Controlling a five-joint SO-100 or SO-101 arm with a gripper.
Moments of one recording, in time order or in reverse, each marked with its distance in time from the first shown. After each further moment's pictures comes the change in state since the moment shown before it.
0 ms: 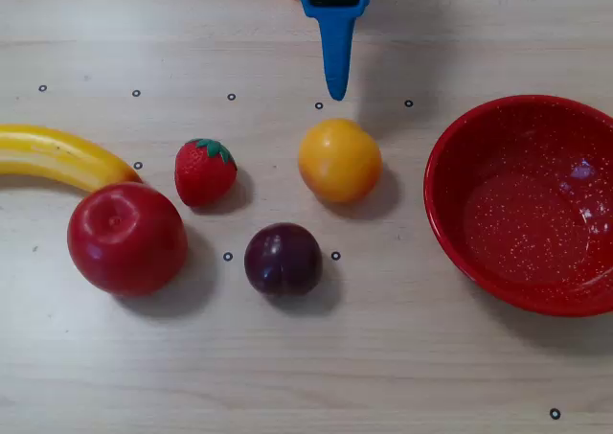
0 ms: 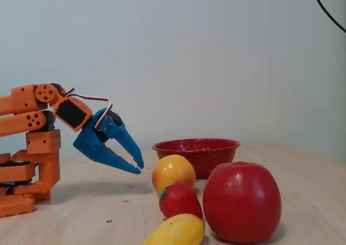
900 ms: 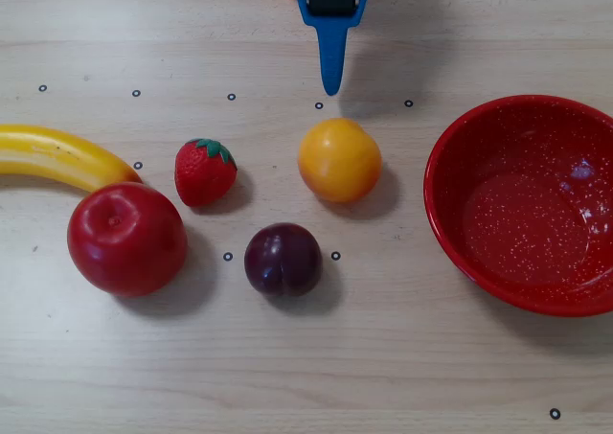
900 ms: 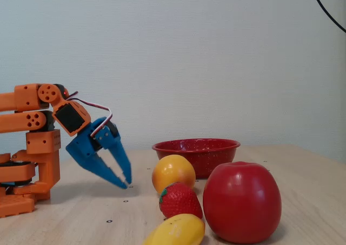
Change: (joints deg) arm -0.2 -11.3 -6.7 6.6 0.9
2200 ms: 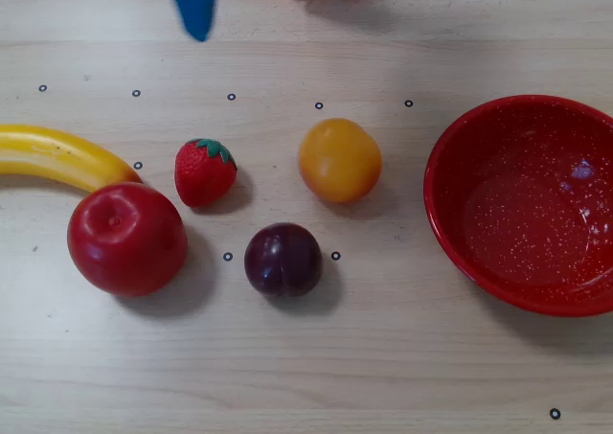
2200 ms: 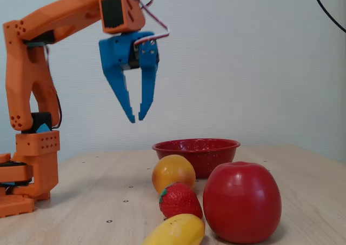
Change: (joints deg) arm -27.8 -84.9 -105.3 46.1 29.2
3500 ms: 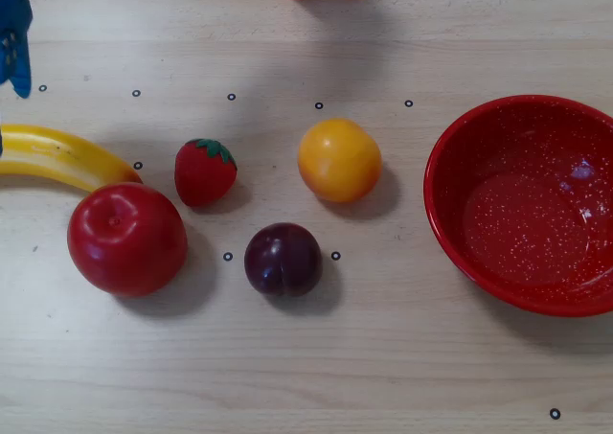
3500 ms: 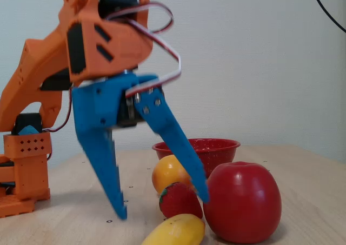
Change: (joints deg) arm -26.3 -54.1 -54.8 0.4 25.8
